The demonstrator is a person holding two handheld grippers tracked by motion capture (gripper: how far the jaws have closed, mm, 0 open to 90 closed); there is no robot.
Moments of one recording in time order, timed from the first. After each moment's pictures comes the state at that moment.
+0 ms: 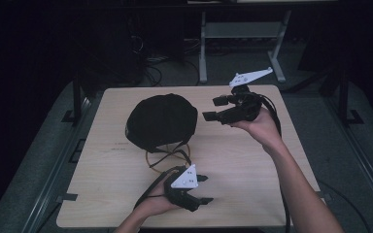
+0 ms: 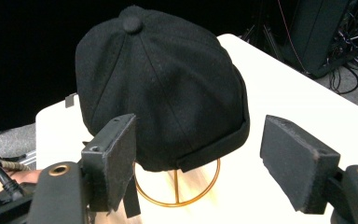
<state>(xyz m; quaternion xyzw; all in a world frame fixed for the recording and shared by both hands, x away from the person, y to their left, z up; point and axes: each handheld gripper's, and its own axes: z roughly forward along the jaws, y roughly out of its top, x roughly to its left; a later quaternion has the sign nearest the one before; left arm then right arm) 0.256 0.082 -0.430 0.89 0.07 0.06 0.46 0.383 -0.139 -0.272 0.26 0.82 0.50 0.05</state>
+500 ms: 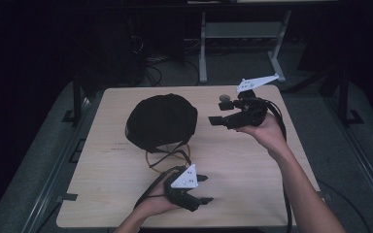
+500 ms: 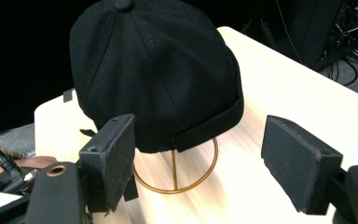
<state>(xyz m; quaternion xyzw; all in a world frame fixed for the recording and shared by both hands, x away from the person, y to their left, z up) 0.256 0.082 -0.430 0.88 0.07 0.06 0.46 0.377 -0.154 -0.285 0.28 0.82 0.50 0.05</state>
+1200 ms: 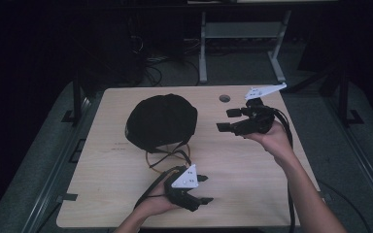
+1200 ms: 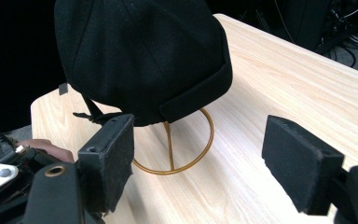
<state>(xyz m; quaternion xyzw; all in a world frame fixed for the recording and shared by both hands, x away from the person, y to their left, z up) 0.256 0.081 -0.431 0.89 0.07 0.06 0.45 0.371 -0.175 -0.306 0.30 0.82 0.49 0.04</state>
